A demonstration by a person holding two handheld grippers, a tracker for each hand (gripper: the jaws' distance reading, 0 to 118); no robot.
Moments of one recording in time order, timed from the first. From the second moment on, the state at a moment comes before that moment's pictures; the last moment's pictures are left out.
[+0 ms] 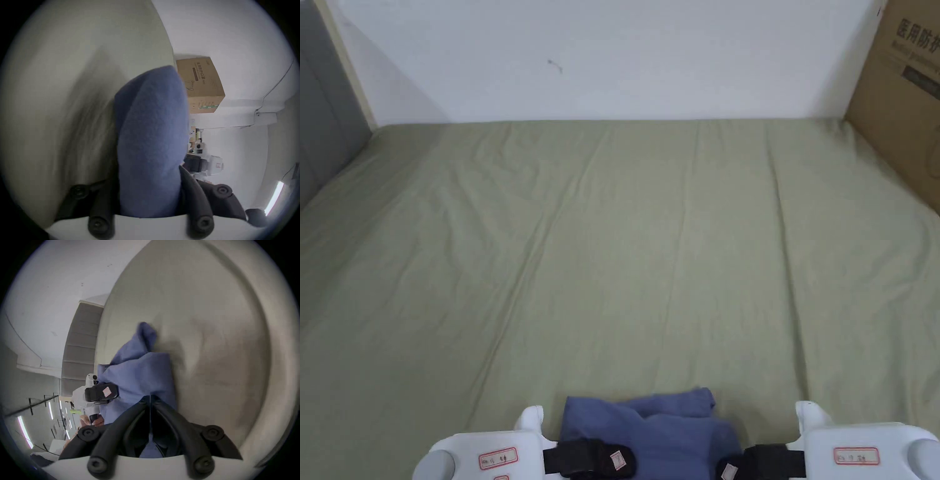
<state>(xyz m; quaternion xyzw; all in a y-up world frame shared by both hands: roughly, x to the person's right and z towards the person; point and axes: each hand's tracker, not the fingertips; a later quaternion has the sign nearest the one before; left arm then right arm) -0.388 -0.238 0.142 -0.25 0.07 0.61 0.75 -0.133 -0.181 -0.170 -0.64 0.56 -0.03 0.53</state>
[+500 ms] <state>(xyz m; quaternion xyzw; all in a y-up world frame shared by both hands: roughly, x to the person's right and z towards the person) -0.546 -0.050 0.264 -0.40 0.29 0.31 0.81 -0.094 -0.030 -0.169 -0.49 0.60 0.01 0.62</state>
